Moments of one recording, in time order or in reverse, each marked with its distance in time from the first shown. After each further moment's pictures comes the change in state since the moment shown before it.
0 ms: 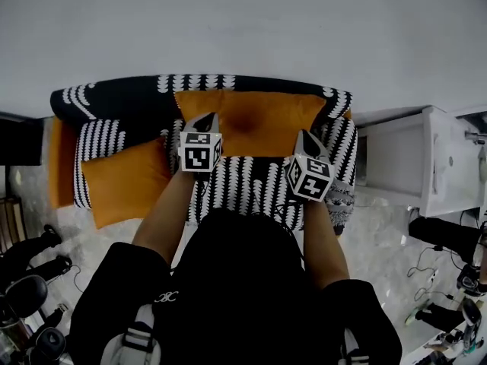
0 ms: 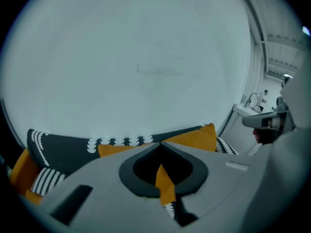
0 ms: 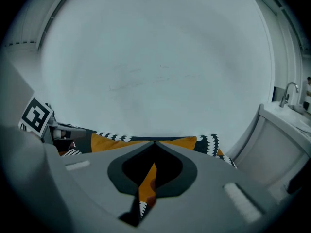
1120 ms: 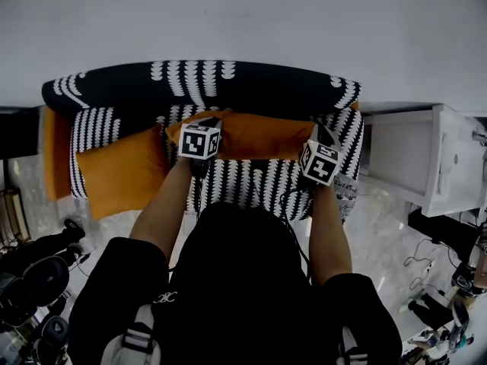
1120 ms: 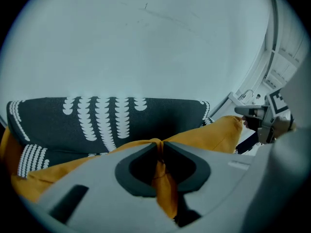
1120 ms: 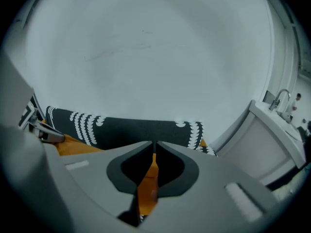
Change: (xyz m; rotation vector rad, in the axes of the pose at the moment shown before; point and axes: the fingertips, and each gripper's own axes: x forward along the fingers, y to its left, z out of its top) left arm 0.064 0.000 -0.097 -0.106 0.300 -0.160; right arm 0.056 -0.071 -0.048 -0.045 0.176 -0.170
